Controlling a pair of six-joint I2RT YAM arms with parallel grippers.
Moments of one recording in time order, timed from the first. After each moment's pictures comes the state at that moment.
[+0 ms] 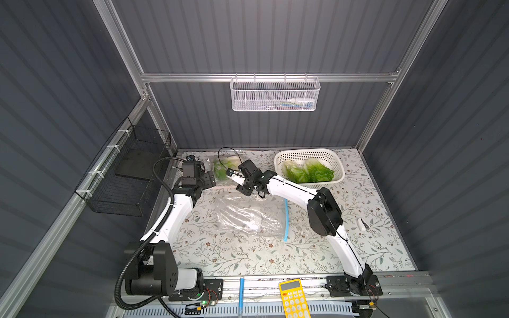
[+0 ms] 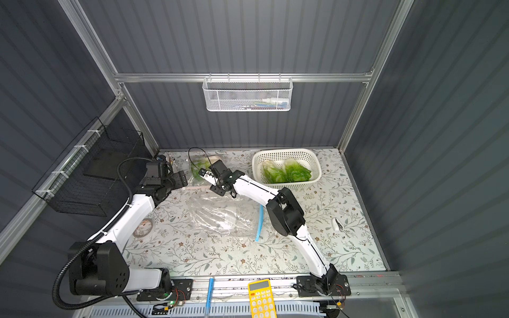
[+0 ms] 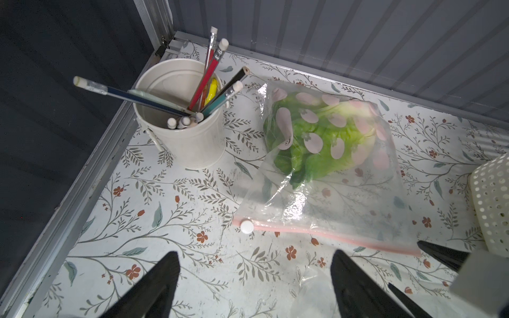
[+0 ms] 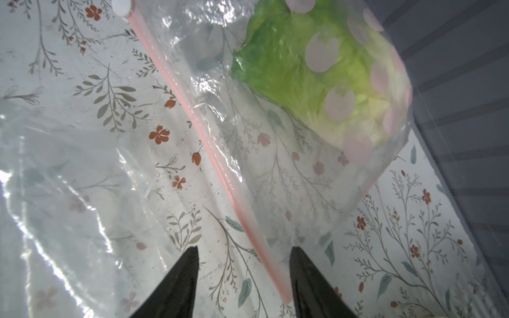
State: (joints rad) left arm -0.08 1.36 1.03 -0.35 -0.13 -0.24; right arm 0.84 2.37 2.05 -0.50 0.06 -0.41
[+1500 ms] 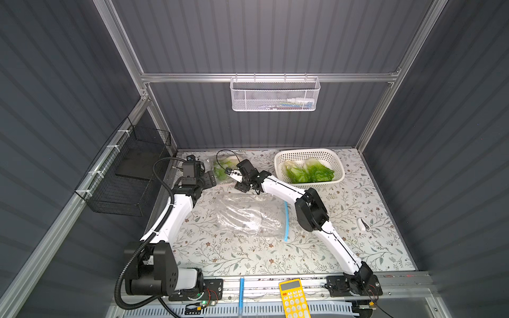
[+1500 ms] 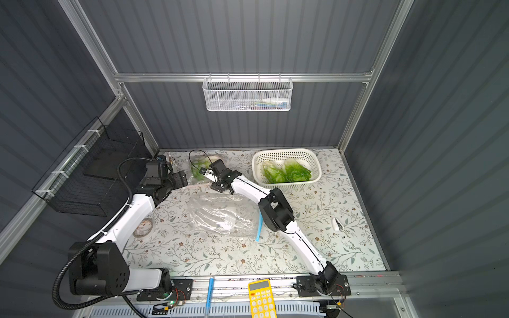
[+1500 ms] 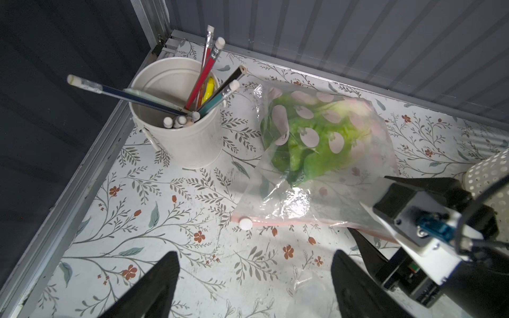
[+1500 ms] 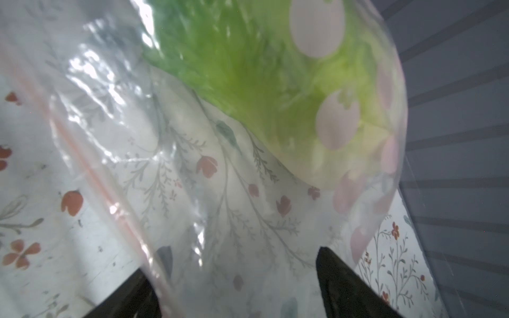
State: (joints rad) left arm -0.08 1.36 1.03 -0.35 -0.12 -0.25; right arm 0.80 2.63 2.30 -0.44 0.15 -0.57
